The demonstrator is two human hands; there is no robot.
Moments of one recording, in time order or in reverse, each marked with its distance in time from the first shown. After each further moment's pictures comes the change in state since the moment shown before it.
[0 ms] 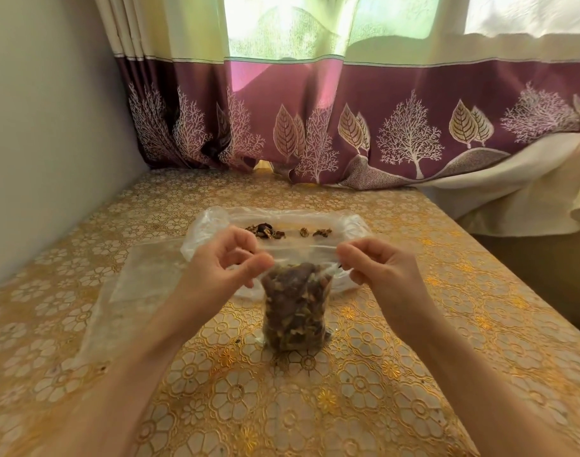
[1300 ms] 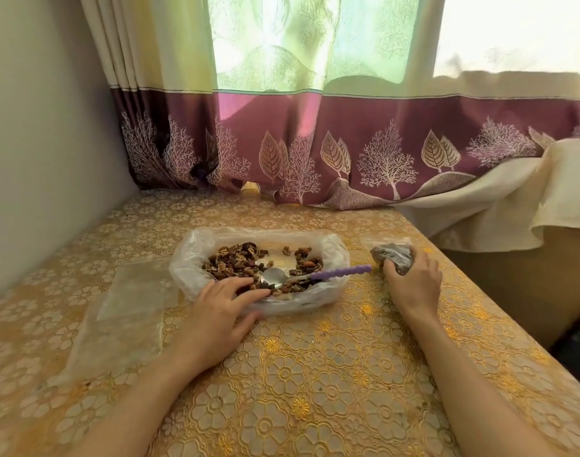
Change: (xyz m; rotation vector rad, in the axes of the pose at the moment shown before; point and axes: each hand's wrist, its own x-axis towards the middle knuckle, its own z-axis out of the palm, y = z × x) left_hand 0.004 -0.064 0.015 1.017 -0.087 0.196; right_hand 0.046 0.065 -0.094 -0.917 0.617 0.127
